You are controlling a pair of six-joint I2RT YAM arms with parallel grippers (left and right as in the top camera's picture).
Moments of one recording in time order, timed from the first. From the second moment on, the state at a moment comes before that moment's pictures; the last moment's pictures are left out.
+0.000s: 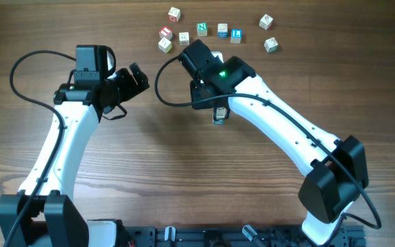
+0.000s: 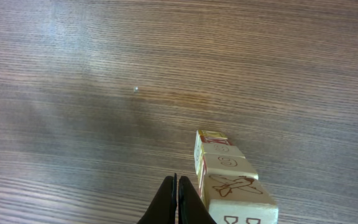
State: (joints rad) left arm -0.03 1.52 1.14 -0.63 0.18 -0.55; right arm 0.70 1.90 1.70 -1.04 0.16 0.56
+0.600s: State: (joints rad) left arm -0.03 1.52 1.14 -0.63 0.18 -0.55; right arm 0.70 1.90 1.70 -1.04 0.17 0.60
